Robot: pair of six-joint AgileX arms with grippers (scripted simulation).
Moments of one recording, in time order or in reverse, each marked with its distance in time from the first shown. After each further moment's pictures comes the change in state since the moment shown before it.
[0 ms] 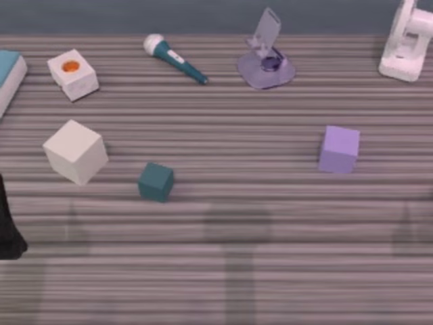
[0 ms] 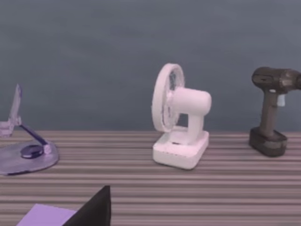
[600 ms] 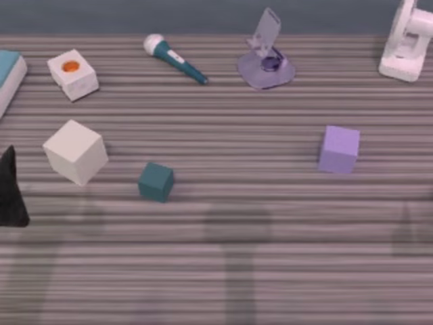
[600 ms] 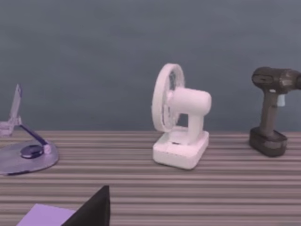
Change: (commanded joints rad) left arm -0.086 0.374 0.348 -0.217 0.002 -0.017; right arm 0.000 0.000 0.000 0.000 0.000 0.000
